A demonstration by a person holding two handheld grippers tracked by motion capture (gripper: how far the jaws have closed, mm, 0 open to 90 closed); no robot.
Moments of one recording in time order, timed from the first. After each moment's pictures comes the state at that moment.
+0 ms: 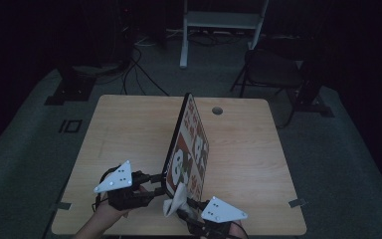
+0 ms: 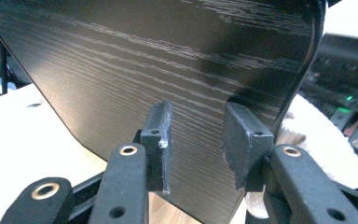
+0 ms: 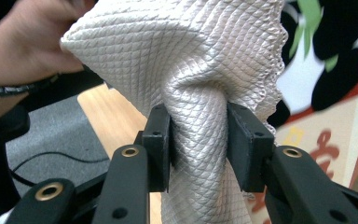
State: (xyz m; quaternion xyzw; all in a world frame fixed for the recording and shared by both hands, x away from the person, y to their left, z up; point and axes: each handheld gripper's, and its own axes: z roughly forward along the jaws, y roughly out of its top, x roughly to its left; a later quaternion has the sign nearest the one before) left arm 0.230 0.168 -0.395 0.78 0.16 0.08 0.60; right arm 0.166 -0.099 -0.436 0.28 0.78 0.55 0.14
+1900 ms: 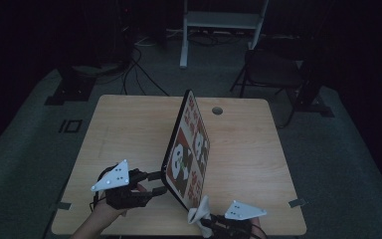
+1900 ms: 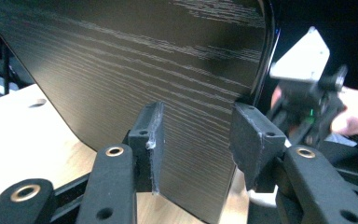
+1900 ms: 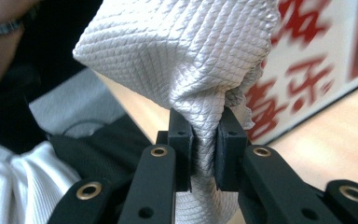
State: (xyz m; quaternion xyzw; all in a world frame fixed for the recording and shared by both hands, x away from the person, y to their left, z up) left arm 0.232 0.174 -0.396 0.78 0.16 0.08 0.60; right arm 0.167 -0.158 -0.471 0.34 0.79 0.50 0.04
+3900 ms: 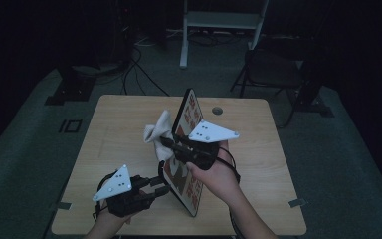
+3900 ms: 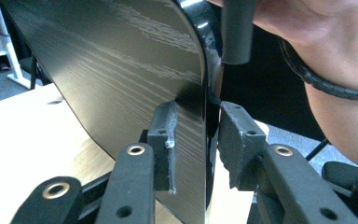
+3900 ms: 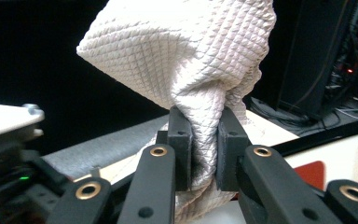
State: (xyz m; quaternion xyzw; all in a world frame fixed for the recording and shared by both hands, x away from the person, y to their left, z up) left arm 0.210 0.163 -0.388 0.76 0.21 0.11 0.60; right arm 0.279 -0.064 -0.310 0.24 0.74 0.61 0.15
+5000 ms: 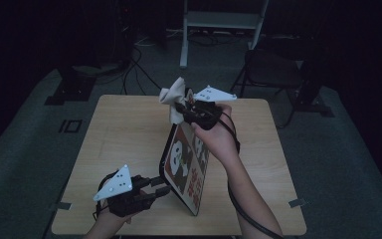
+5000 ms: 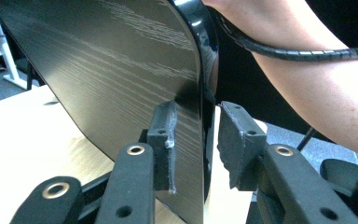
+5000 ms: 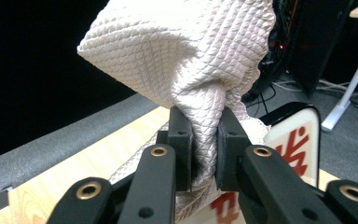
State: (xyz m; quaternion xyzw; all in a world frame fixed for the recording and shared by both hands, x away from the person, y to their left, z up) left arm 0.211 0.162 -0.388 0.77 0.20 0.11 0.60; right arm 0.367 -0.073 -0.299 0.32 0.74 0.55 0.21
